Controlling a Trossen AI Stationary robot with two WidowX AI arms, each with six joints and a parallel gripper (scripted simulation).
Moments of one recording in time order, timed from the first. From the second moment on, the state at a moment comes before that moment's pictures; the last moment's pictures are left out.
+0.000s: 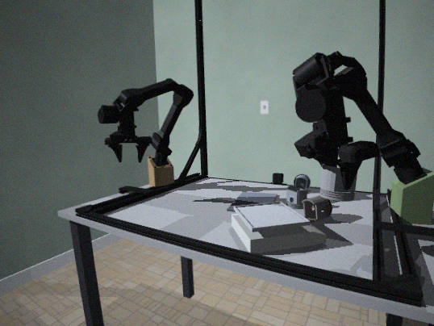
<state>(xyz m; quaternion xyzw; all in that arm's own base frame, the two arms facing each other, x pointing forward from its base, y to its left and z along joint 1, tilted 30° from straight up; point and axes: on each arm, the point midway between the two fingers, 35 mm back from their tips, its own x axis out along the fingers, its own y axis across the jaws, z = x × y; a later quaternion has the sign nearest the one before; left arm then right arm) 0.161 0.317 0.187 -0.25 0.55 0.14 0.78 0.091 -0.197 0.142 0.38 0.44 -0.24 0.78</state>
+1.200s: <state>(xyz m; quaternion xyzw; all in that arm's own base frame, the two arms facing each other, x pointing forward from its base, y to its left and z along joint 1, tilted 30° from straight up) 0.179 0.318 0.153 -0.18 0.59 0.10 0.78 0.091 -0.197 0.142 0.38 0.44 -0.24 0.78</state>
